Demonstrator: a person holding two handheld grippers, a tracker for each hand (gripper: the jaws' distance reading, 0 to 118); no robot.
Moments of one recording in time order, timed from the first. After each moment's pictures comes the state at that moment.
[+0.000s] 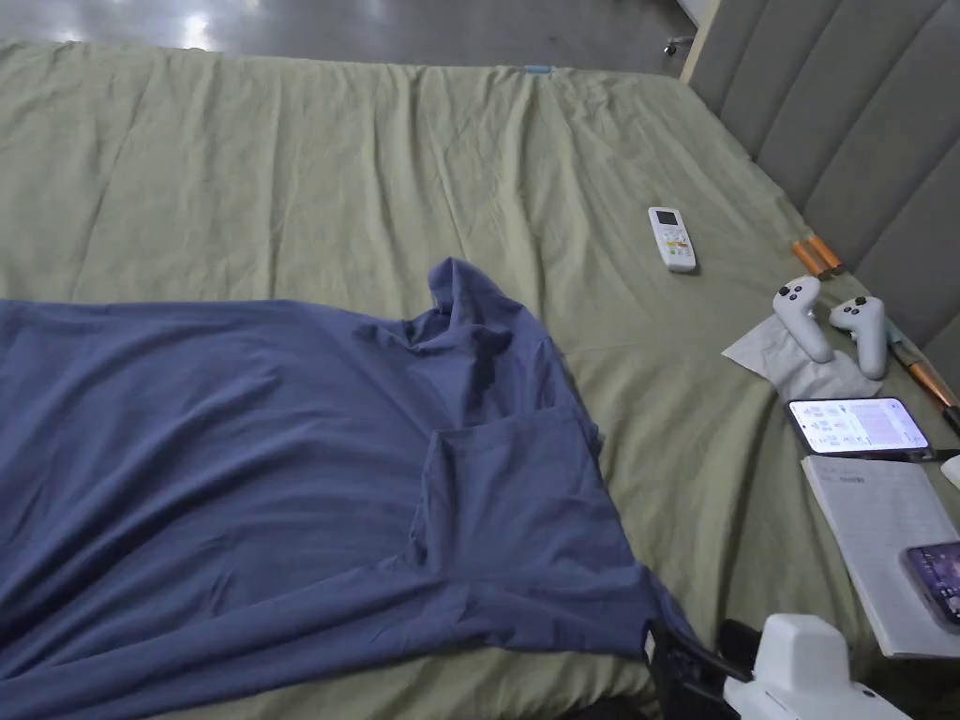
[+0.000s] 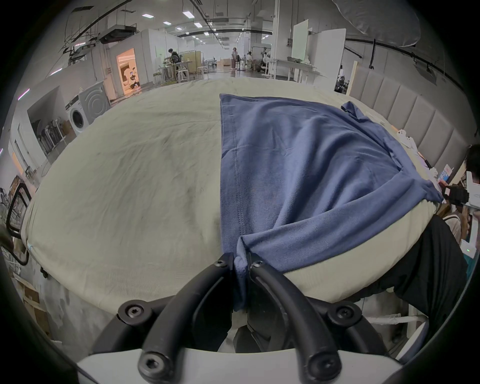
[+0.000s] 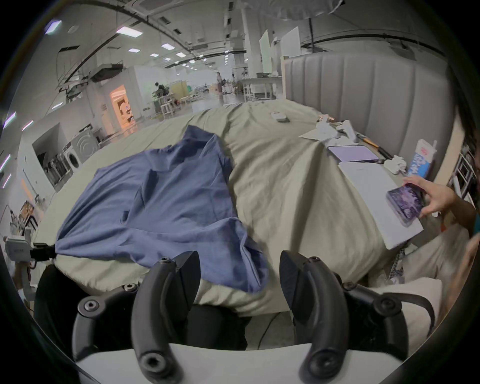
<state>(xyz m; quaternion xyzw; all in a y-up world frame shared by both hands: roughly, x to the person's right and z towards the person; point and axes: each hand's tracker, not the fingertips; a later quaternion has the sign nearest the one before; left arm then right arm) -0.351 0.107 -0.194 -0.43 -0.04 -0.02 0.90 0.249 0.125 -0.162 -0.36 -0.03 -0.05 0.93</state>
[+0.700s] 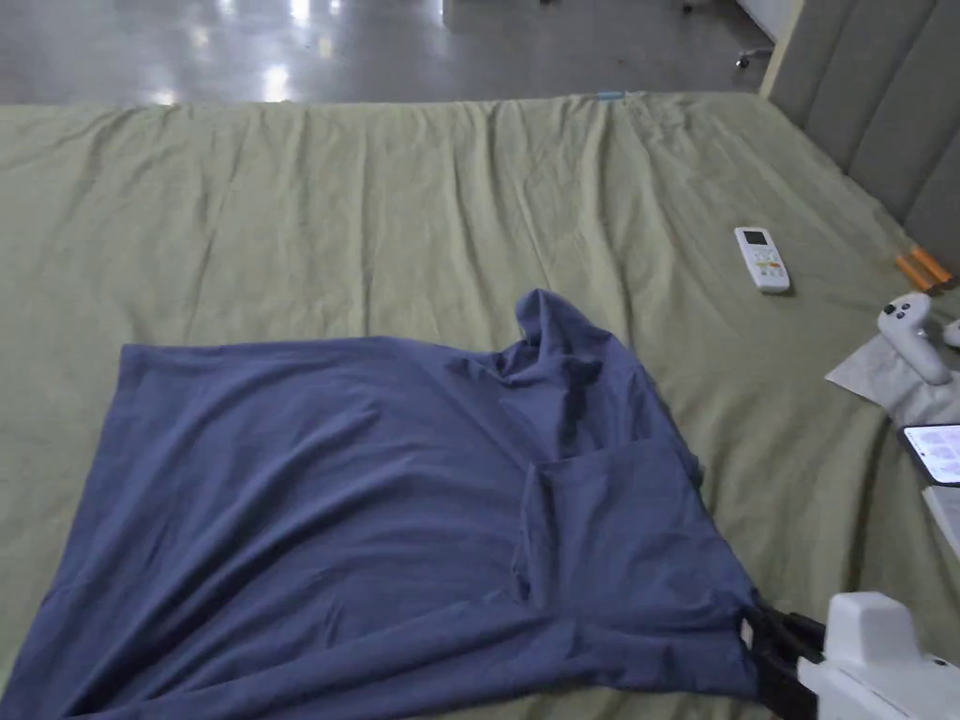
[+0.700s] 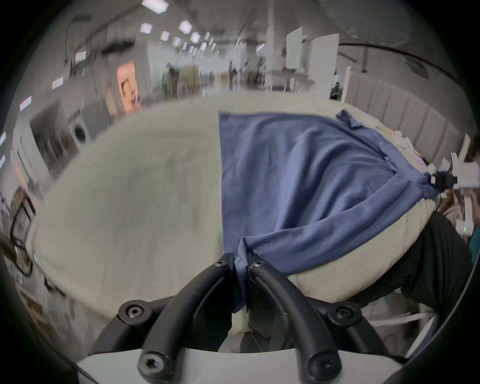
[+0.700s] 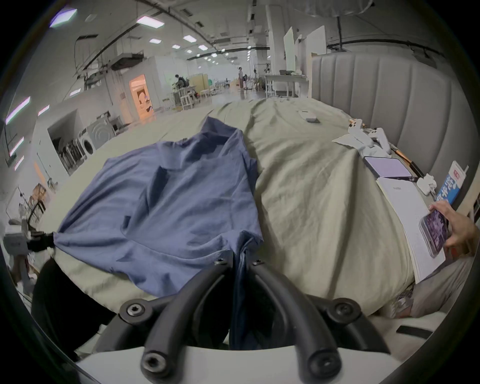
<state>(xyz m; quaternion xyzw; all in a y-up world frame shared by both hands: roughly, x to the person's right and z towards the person) -0.352 0.119 -0.175 -0.35 -0.05 -0.07 0.93 0.246 0.123 -0.199 -0.35 0.02 -0.05 0.93</state>
